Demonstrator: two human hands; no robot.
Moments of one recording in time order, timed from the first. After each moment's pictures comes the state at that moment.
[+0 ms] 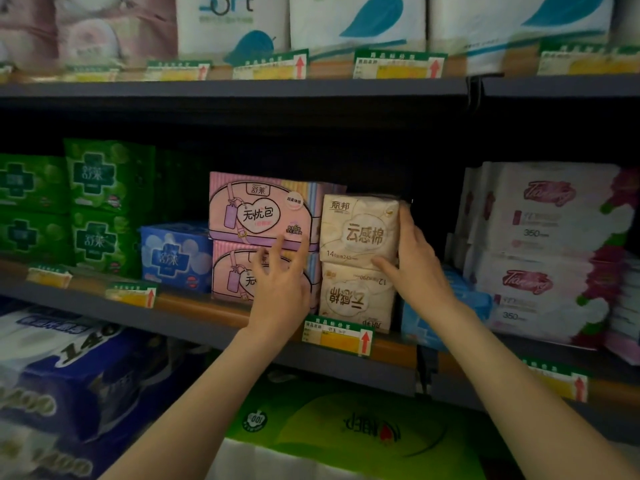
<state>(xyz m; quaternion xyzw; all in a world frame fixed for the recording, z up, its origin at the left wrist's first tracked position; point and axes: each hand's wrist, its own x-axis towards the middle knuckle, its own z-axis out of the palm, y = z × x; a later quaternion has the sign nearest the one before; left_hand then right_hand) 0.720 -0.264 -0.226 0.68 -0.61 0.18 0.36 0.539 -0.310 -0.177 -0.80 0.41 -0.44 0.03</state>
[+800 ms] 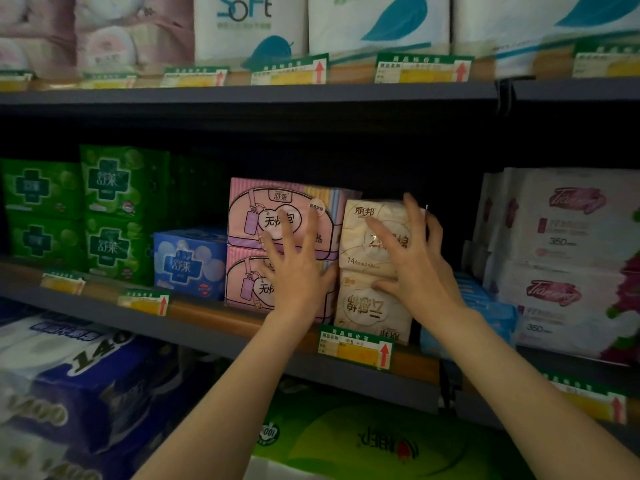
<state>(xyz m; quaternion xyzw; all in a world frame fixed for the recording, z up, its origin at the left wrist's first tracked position) 0.722 -0.295 -0.199 0.71 -0.56 0.14 0.42 0.557 -0.315 -0.176 -0.81 0.43 -0.34 -0.21</state>
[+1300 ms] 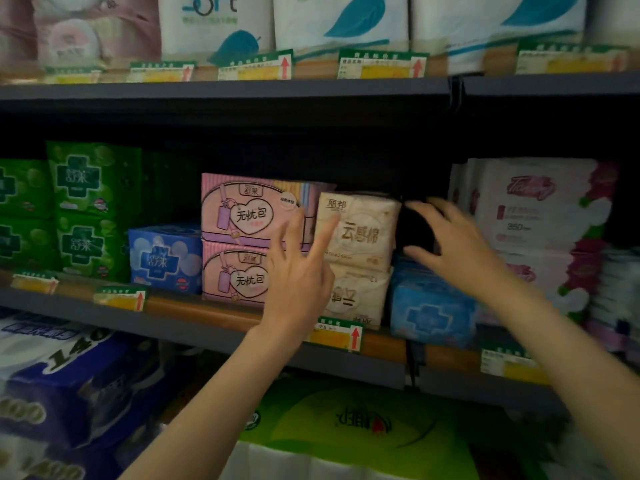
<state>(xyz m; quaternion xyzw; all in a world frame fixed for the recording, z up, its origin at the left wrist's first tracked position) 0.686 -0.263 -0.212 0.55 -0.63 0.28 0.47 0.479 -0.303 -0.149 -0.81 0.46 -0.35 -0.12</state>
